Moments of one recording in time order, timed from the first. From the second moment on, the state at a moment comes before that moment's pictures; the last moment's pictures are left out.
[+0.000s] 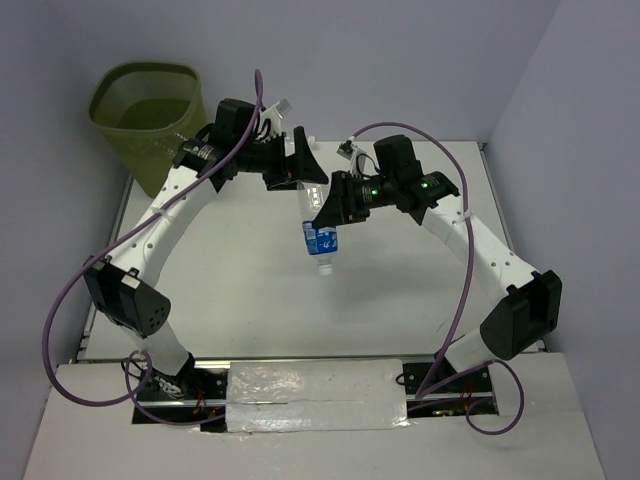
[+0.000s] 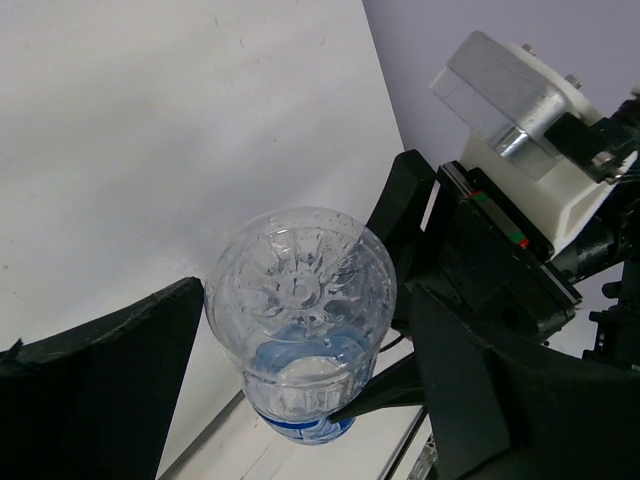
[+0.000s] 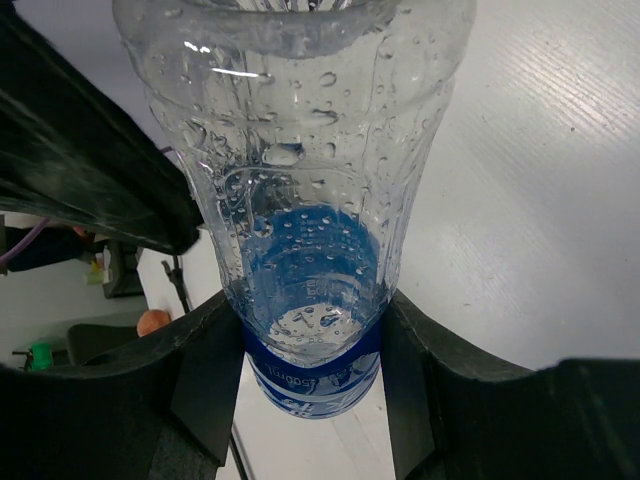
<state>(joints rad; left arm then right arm) -0.44 1.68 1.85 -0.75 0.60 -0.59 0.49 1.47 1.43 -0.62 -0.77 0.40</state>
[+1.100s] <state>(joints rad) -0.20 1.71 2.26 -0.85 0.24 -0.42 0.48 1.18 1.77 -0.91 -0.09 0.31</state>
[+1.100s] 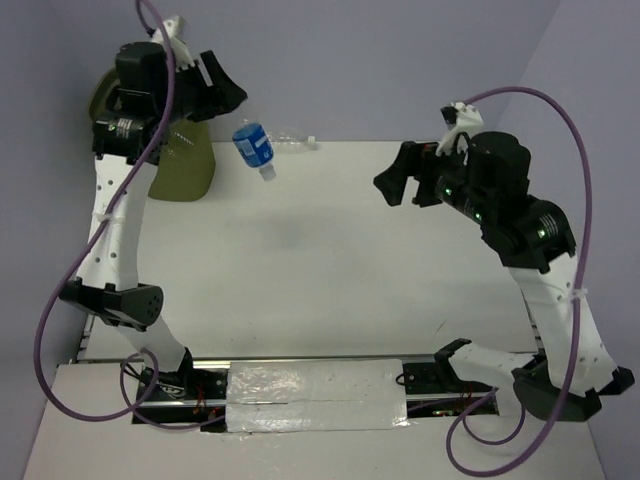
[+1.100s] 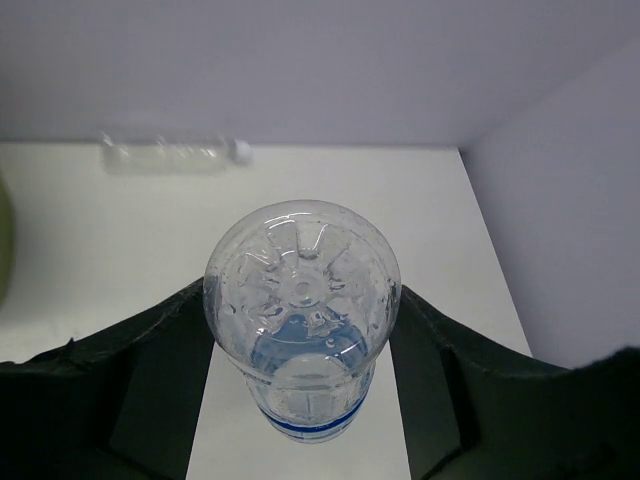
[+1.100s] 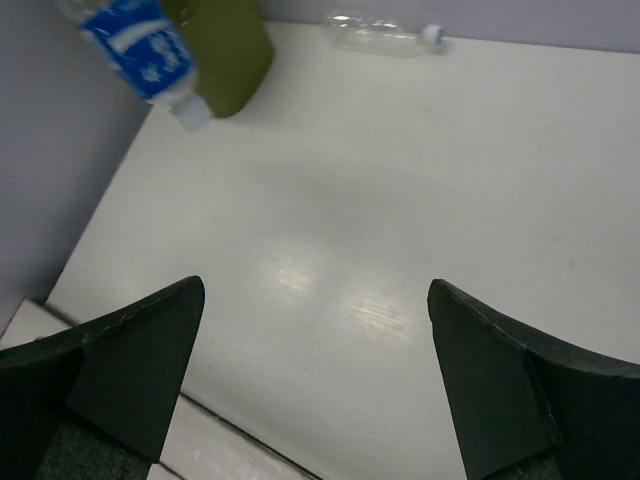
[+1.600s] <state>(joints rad) 0.02 1.64 2.40 -0.48 -0.15 -0.26 0.48 1.06 1.57 -0.86 0.17 0.40</state>
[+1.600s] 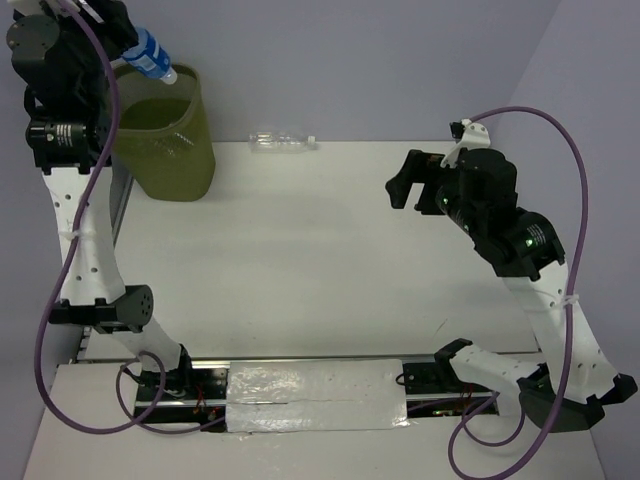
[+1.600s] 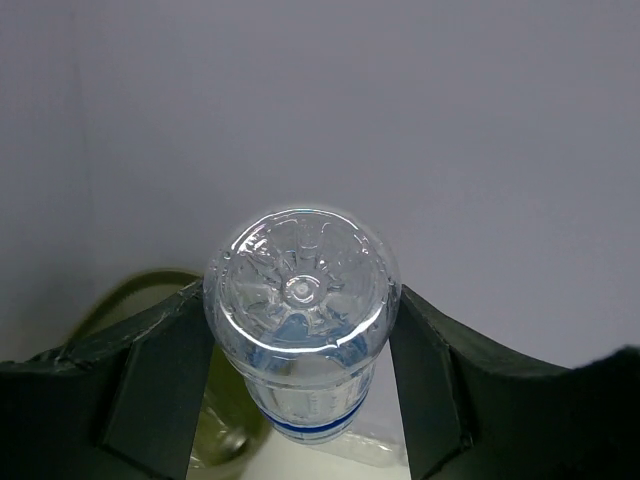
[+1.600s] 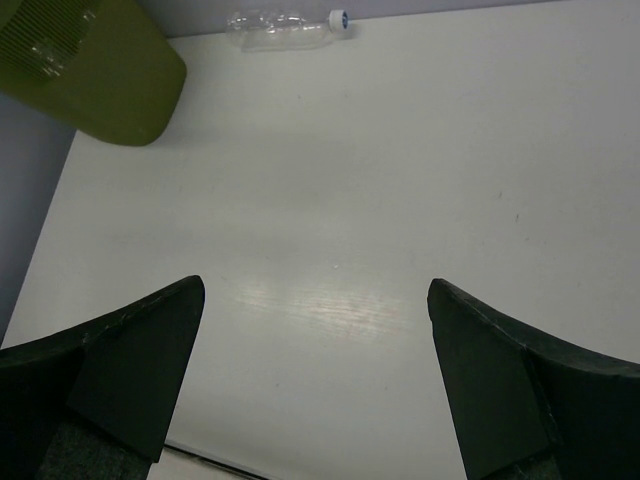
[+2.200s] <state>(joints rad) 0.35 1.86 2.30 -0.54 0.08 -0.41 0.48 1.15 1.51 -0.83 0.11 0.53</state>
